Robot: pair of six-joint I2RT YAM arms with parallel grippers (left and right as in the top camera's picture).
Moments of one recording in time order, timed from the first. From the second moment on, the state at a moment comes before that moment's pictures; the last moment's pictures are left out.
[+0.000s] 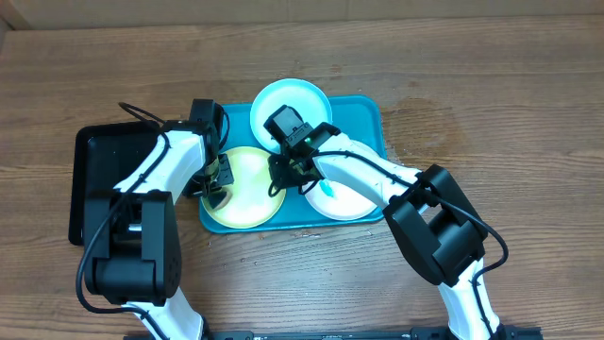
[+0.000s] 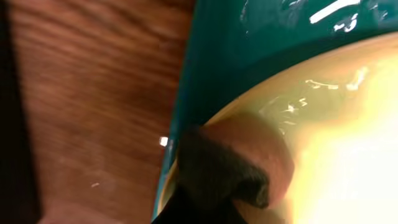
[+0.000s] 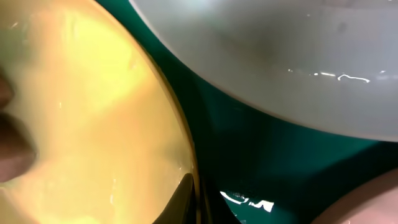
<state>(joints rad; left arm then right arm) -0.07 1.88 1.19 -0.88 -0.20 -0.39 0.73 2.19 1.60 -0.67 -0.18 0.50</state>
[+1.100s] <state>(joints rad) -0.11 1.88 1.18 -0.95 0.02 -0.32 0.72 2.19 1.60 -0.68 -0.17 0.49</state>
